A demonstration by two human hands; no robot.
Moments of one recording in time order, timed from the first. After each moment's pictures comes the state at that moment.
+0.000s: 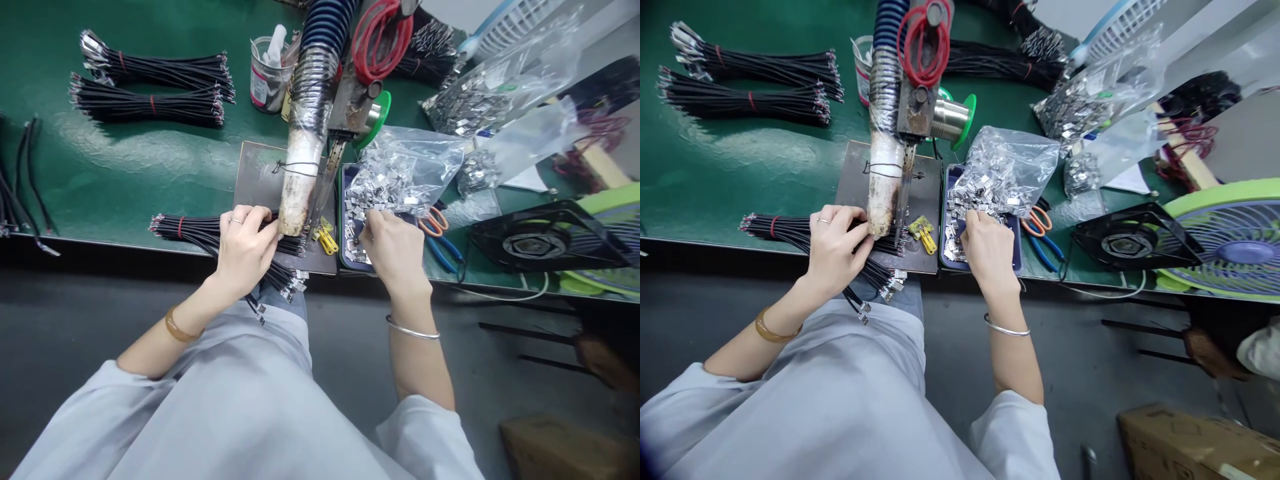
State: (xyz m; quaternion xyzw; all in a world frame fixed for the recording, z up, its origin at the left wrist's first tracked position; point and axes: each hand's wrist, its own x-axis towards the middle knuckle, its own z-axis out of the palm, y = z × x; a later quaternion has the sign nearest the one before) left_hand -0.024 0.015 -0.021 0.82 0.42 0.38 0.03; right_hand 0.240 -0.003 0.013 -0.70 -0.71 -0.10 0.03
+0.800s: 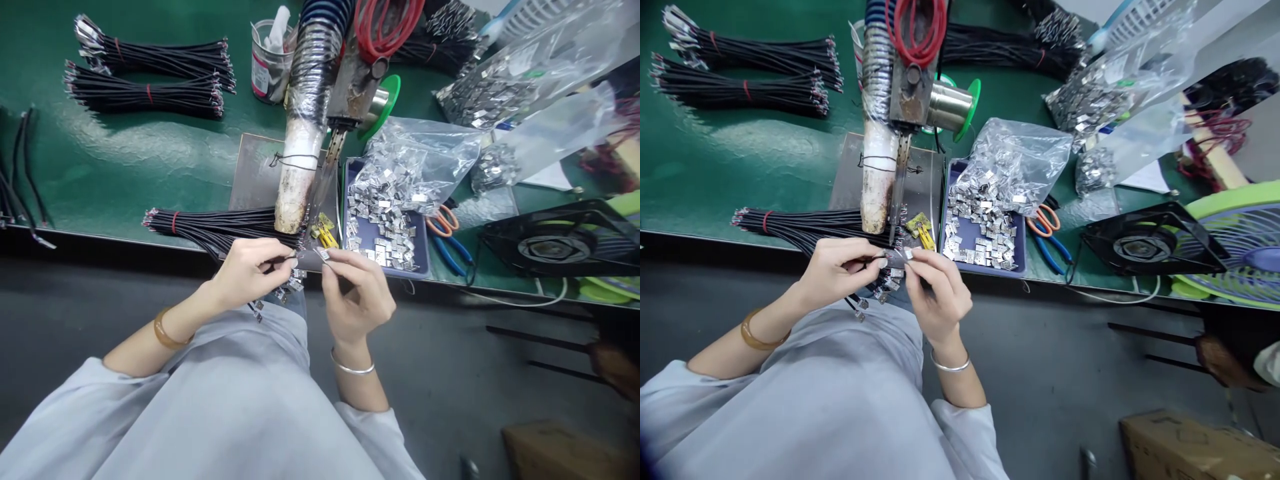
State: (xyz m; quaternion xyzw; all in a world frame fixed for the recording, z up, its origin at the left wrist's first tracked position) left_hand -0.023 0.000 -0.008 0.81 0.30 0.42 0.29; right_hand 0.152 -0.064 -0.009 -0.53 -0.65 -0.07 0.54
